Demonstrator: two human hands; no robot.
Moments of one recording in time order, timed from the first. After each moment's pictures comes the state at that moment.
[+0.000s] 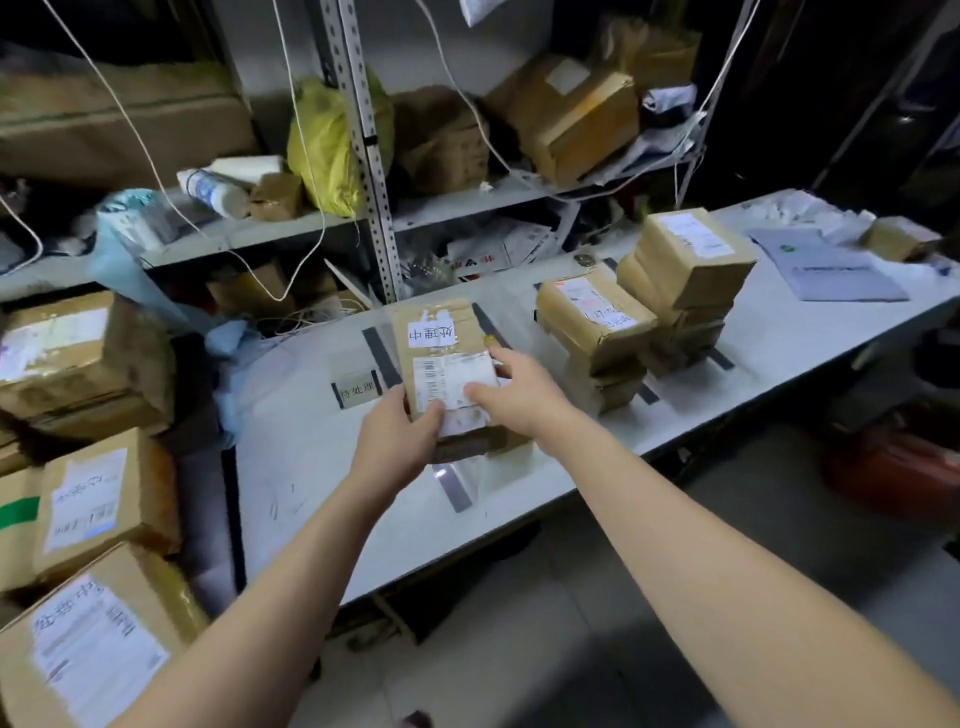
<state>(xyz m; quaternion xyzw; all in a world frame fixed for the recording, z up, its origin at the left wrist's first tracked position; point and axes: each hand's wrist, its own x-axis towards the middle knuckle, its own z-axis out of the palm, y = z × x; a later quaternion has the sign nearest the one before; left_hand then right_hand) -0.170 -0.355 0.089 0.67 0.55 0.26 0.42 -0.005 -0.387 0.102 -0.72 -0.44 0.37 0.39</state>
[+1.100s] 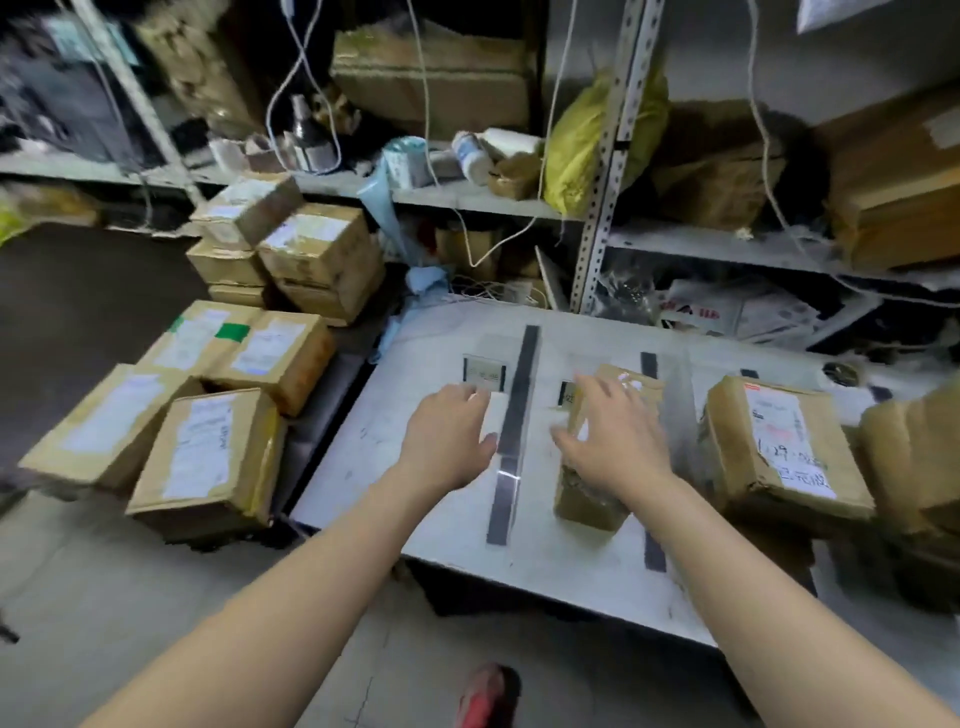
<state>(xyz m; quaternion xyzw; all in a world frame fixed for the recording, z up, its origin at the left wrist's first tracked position) -0.128 -0.329 0.059 0.72 0.69 0.06 0.05 0.075 -0.300 0.078 -0.63 -0.76 0.15 0.08</state>
